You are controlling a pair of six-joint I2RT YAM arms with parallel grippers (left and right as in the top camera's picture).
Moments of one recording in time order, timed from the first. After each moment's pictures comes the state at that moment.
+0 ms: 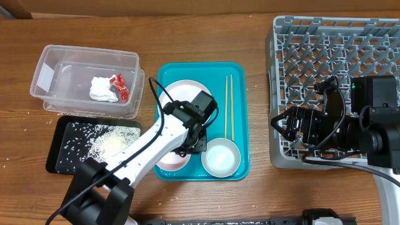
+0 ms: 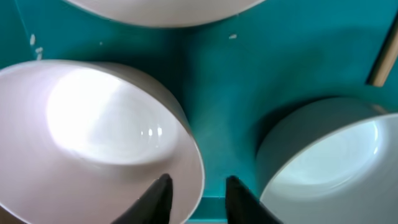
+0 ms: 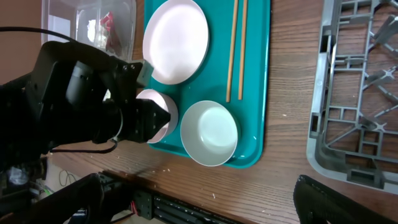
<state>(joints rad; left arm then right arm) -0.63 1.67 1.14 -1.02 0.01 -0.67 0.03 1.14 1.42 -1.42 -0.55 0.20</state>
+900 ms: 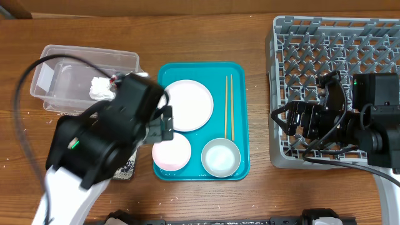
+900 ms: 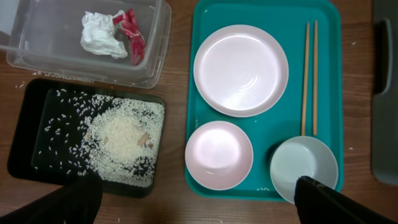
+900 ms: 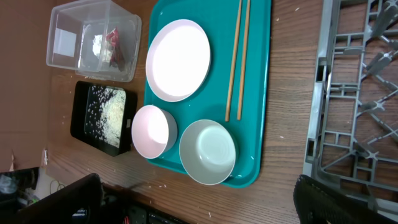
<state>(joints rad) -0.53 1.26 1.67 -1.51 -0.27 -0.52 0.03 1.14 1.42 -1.34 -0.54 0.20</state>
